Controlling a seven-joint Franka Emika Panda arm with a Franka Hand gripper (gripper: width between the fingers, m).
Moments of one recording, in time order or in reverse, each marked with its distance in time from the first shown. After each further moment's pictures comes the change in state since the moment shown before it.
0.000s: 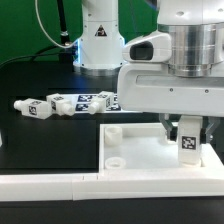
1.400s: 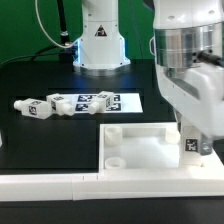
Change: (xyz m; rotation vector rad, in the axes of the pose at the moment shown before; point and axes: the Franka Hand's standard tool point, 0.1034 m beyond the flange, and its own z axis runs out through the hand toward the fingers) arm -0.008 -0.011 0.004 0.068 -0.036 0.876
